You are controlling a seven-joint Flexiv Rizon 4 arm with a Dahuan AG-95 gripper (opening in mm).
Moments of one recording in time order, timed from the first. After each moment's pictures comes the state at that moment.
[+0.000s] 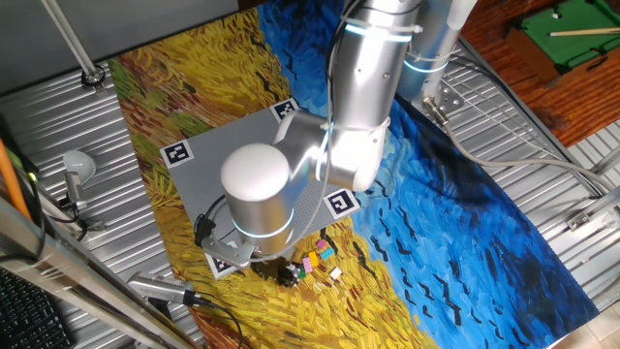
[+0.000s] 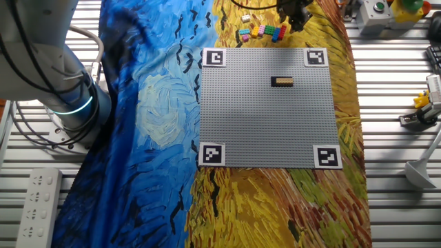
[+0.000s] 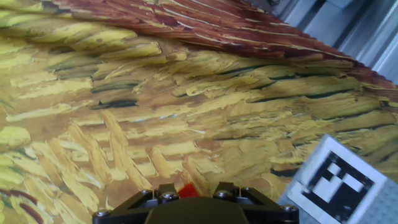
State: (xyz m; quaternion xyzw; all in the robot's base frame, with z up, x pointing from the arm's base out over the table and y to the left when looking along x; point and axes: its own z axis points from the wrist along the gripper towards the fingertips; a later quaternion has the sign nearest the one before) arm 0.565 0.306 0.019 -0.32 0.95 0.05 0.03
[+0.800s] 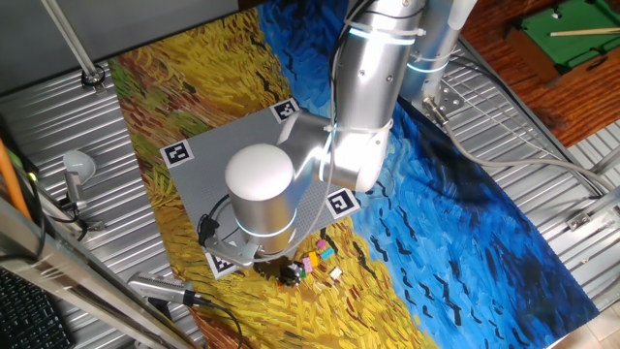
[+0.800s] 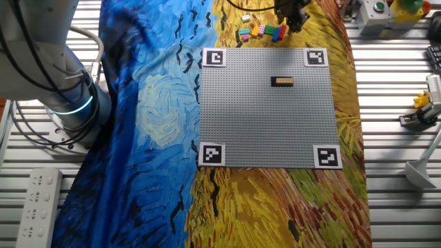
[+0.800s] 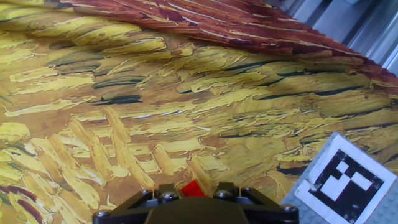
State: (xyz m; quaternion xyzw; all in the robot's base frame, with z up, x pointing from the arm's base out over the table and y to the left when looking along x) arm 0.558 0.304 0.013 -0.32 0.94 0.05 0.04
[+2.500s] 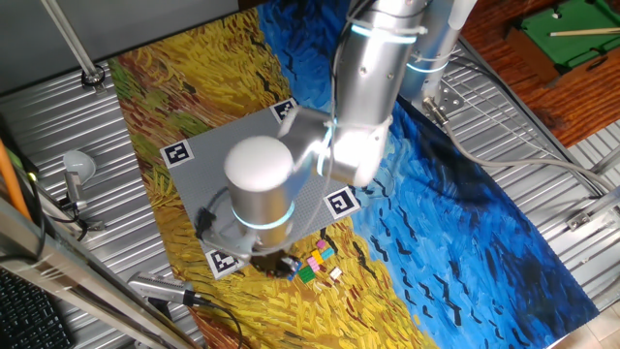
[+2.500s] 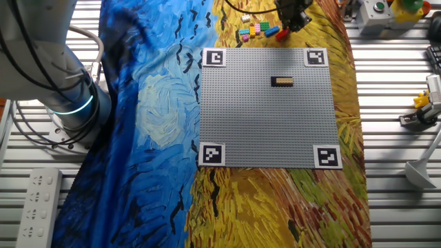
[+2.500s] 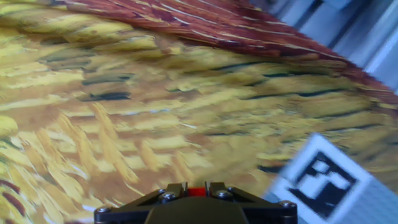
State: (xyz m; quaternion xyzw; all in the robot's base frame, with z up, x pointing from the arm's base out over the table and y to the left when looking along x) arm 0.569 0.277 0.026 -0.34 0.94 0.04 0.04
